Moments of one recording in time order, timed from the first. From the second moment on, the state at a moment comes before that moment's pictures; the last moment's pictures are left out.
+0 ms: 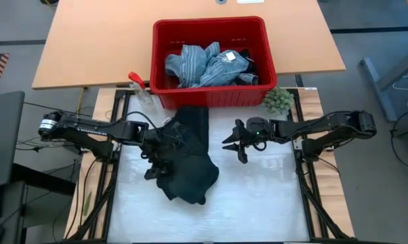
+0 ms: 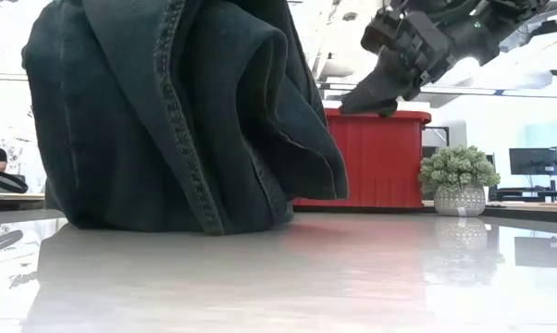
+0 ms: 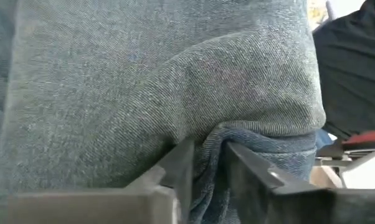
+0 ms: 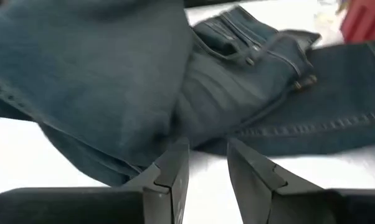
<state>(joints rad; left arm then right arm) -0.04 1.25 0.94 -0.61 0.46 -0.16 -0.07 1.27 0.67 0.12 -0.13 0.08</state>
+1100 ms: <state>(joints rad) 0.03 1.14 1.00 -1.08 0.49 -0.43 -0.15 1.27 0.67 0.11 -0.13 -0.09</state>
